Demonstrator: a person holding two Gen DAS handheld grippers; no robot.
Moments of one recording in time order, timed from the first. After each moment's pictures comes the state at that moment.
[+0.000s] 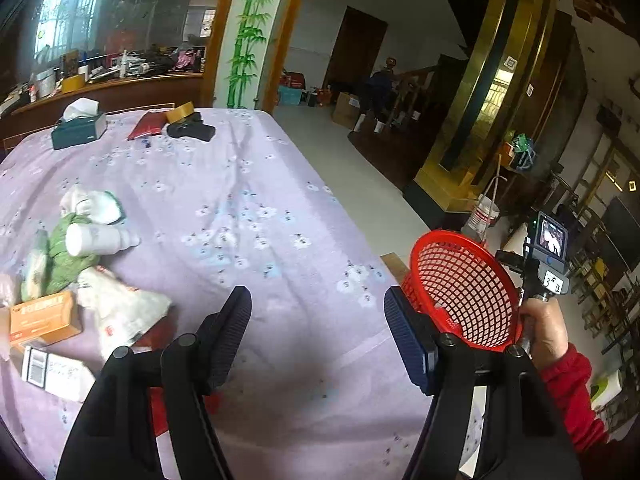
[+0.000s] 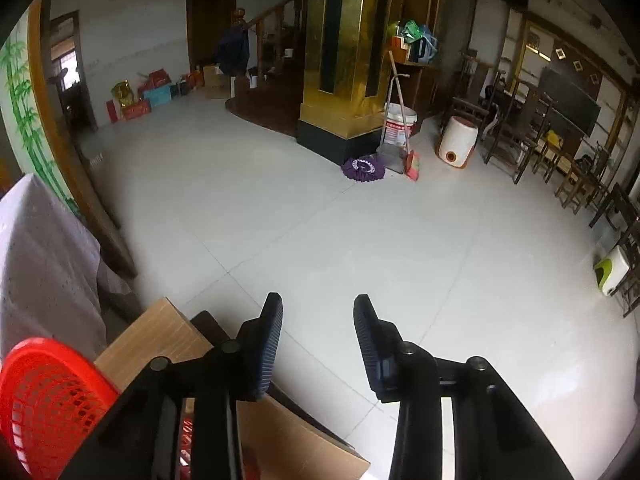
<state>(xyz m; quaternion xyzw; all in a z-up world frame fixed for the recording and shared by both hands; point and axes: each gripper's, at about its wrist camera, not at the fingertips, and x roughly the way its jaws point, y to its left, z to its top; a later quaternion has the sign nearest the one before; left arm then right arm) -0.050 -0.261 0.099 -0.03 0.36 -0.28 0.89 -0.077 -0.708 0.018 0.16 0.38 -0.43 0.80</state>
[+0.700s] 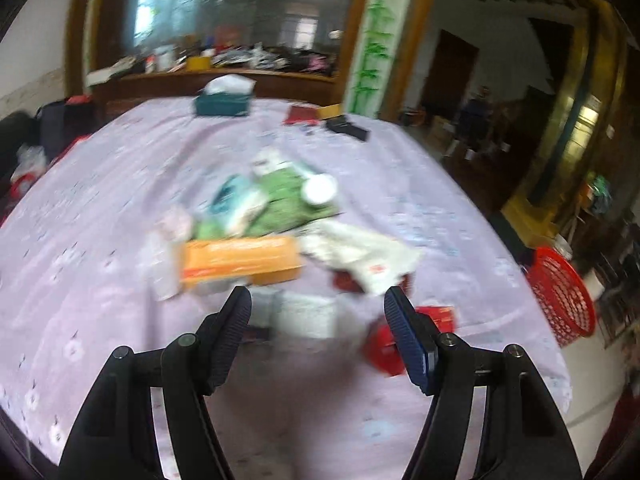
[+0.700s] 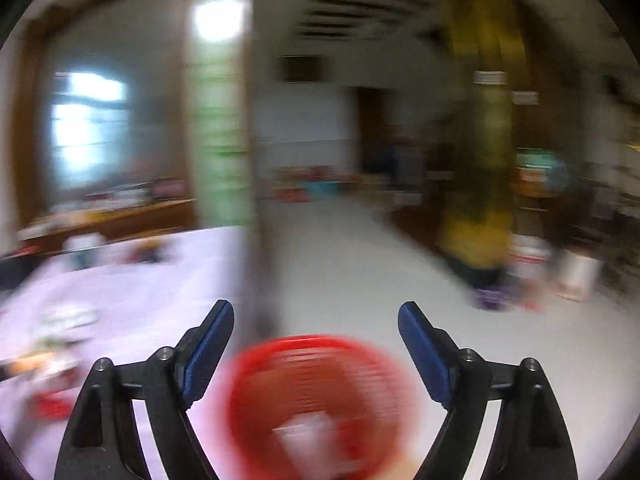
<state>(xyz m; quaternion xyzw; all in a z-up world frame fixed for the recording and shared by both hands) -0.066 -0.083 0.070 -0.06 0.36 -0.11 0.92 -0.179 -0.521 0.154 0.06 0.19 -0.12 0.97</state>
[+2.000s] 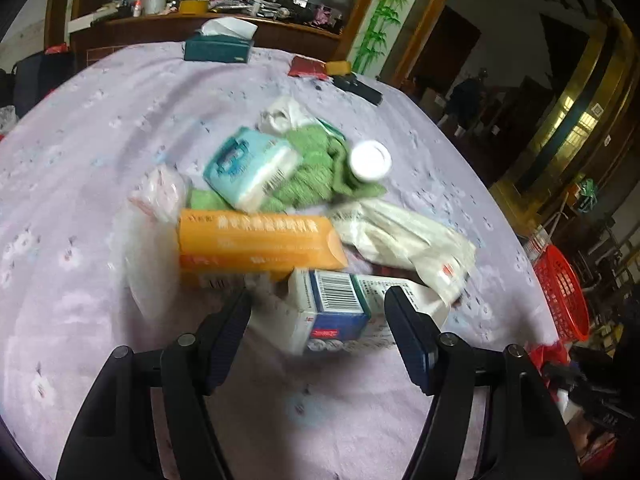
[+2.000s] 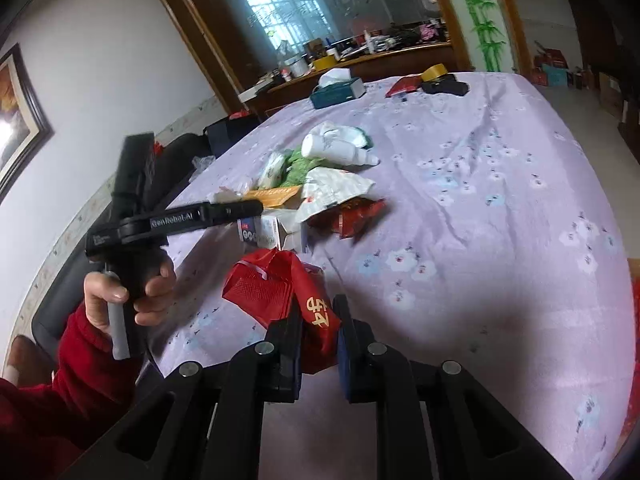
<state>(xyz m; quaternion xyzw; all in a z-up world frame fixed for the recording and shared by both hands) -0.008 -0.061 0.031 -0.09 0.44 -0.17 0.88 -0.106 -0.320 0.043 0.10 0.38 0.28 0.88</state>
